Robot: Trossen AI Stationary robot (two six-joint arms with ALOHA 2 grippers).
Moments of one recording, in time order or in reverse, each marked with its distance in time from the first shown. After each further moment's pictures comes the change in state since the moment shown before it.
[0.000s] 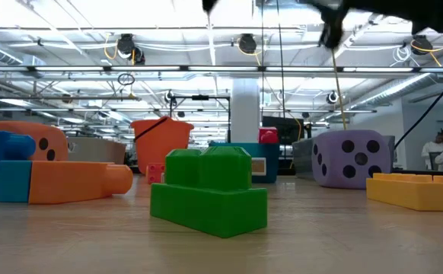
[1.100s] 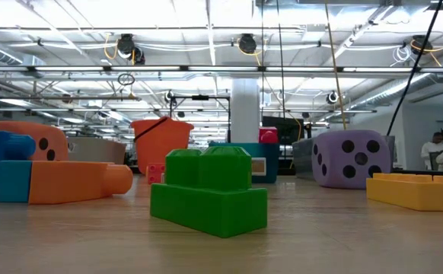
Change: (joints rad) left arm -0.505 -0.064 0.000 0.383 -0.277 -0.131; right arm 0.644 0.380 1.012 -1.470 0.097 -0.446
